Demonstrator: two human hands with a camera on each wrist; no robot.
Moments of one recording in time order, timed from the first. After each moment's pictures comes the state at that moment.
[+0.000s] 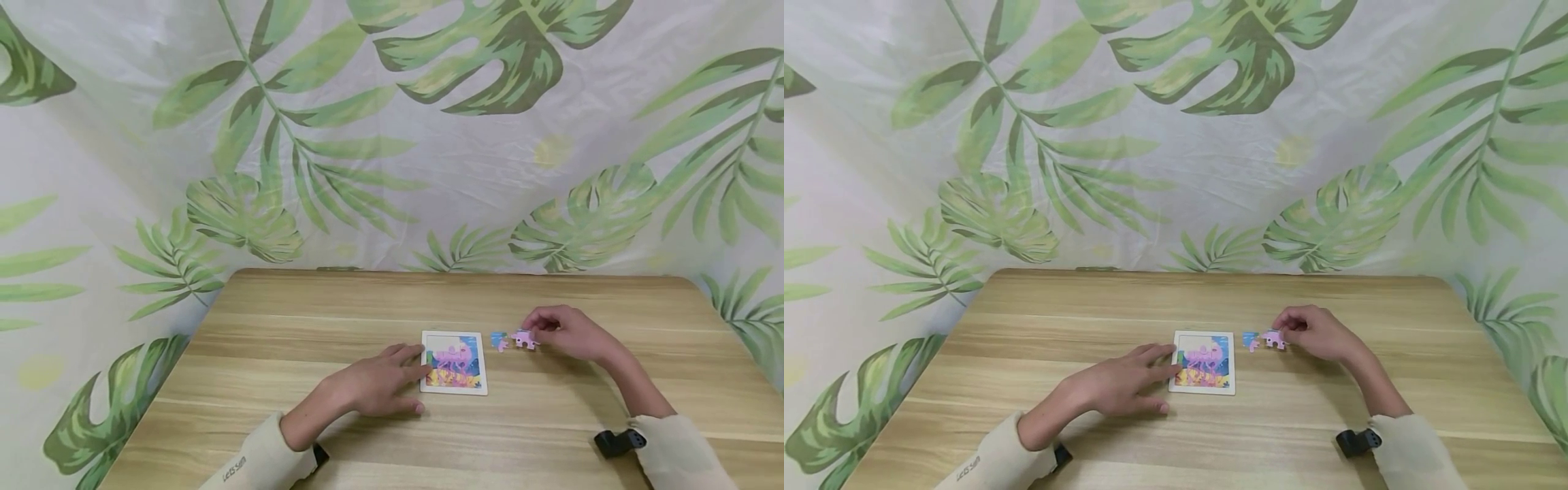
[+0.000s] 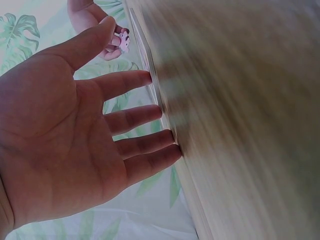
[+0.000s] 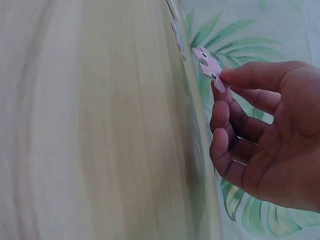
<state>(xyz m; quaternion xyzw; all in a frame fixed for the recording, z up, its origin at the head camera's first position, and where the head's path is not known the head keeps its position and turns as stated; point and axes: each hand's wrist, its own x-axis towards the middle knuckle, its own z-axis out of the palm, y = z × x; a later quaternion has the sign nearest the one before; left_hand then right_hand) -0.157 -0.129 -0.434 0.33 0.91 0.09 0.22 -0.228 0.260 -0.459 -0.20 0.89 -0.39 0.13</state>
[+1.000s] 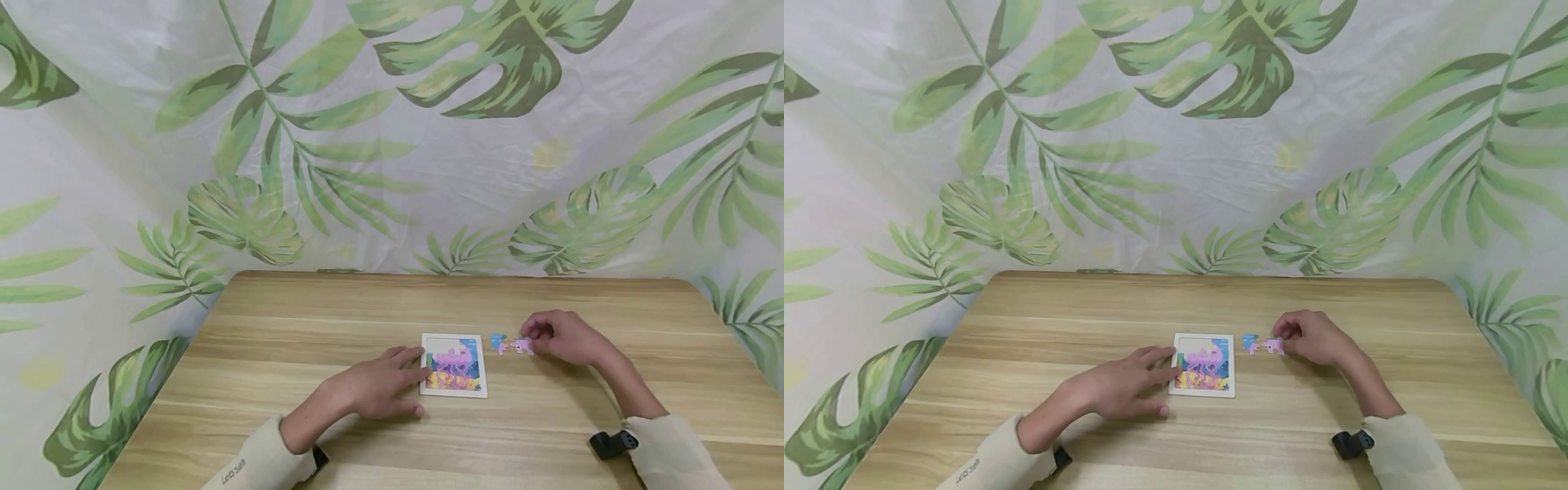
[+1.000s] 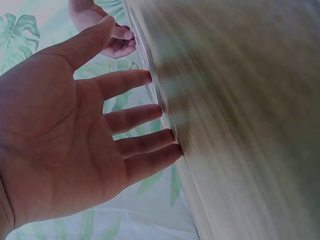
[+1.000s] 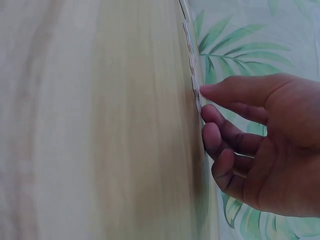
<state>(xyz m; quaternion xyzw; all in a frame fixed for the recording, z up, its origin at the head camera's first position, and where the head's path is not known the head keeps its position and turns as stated) -0.156 -0.129 -0.434 0.33 0.92 0.09 0.22 -0.228 0.253 -0.463 -0.21 0.91 -0.33 0.12</state>
